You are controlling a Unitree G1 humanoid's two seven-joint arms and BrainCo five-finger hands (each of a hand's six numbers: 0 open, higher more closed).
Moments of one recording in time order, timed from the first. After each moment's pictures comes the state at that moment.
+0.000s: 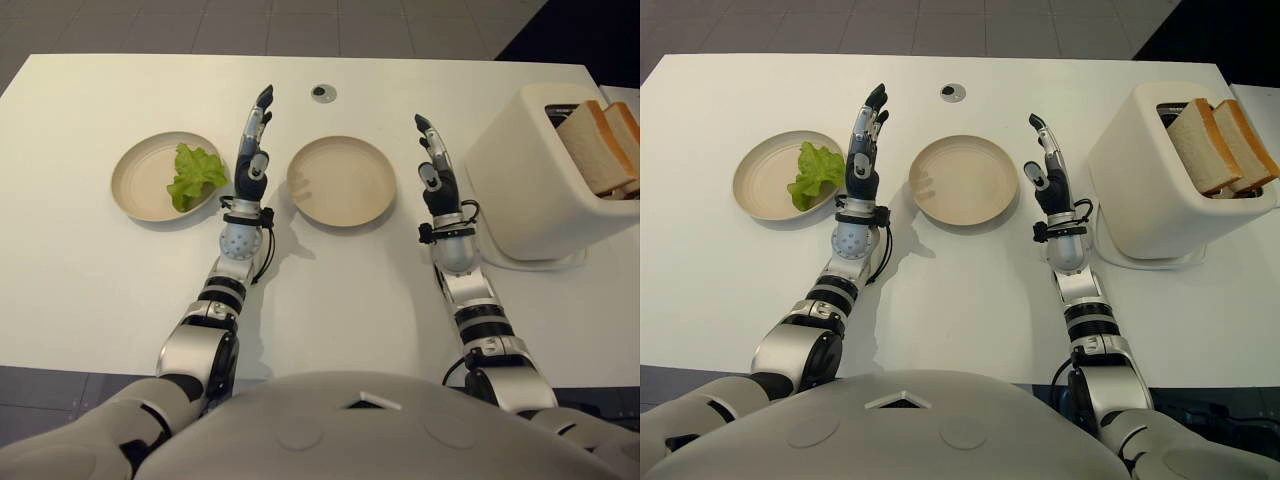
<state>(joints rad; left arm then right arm) -0.37 0.02 -0.03 0.84 0.18 -1.02 0.15 -0.16 -0.22 0.01 0.48 -0.28 -0.67 -0.16</state>
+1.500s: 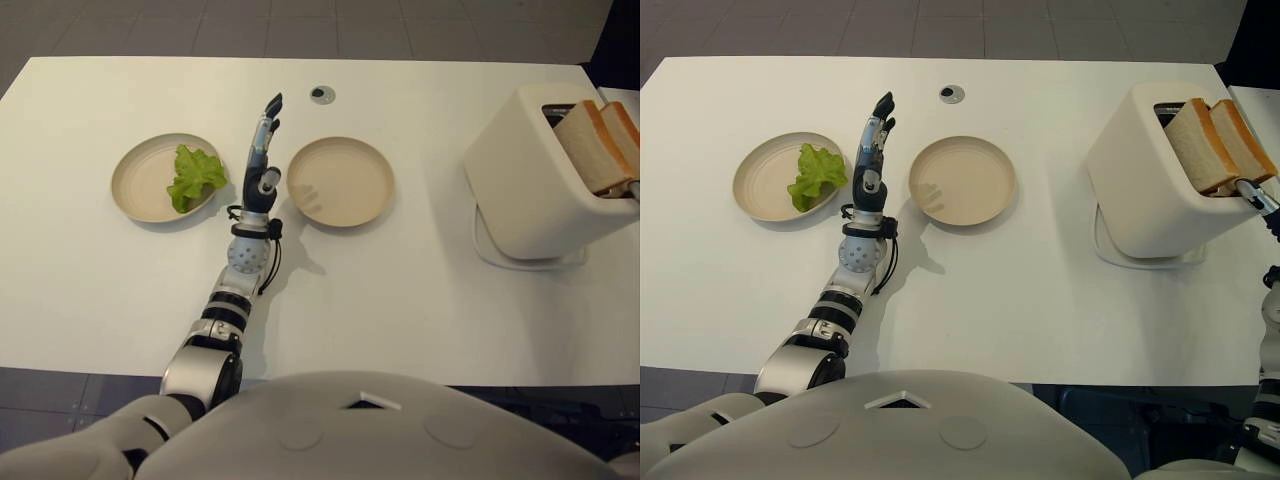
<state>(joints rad) -0.25 -0.01 -0.08 0.66 0.27 -0.97 0.23 0.23 -0.77 -0.55 0.24 -0.67 -0.22 -0.31</state>
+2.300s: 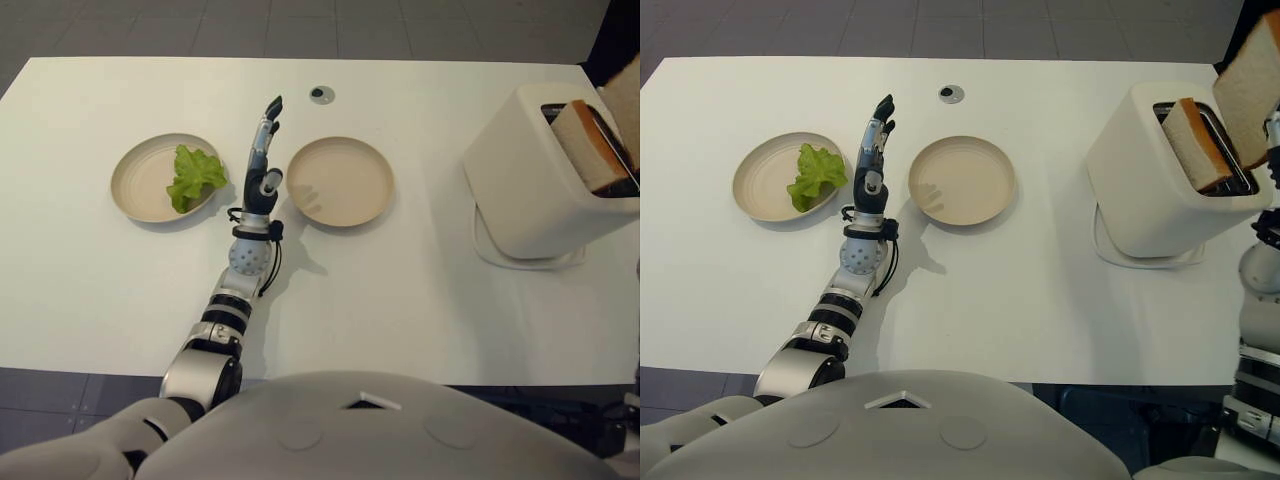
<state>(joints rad) -0.24 -0.01 -0.09 0.64 0.28 -0.95 0.25 0.13 -0.67 -0.51 -0.19 -0.56 -0.33 -0.58</state>
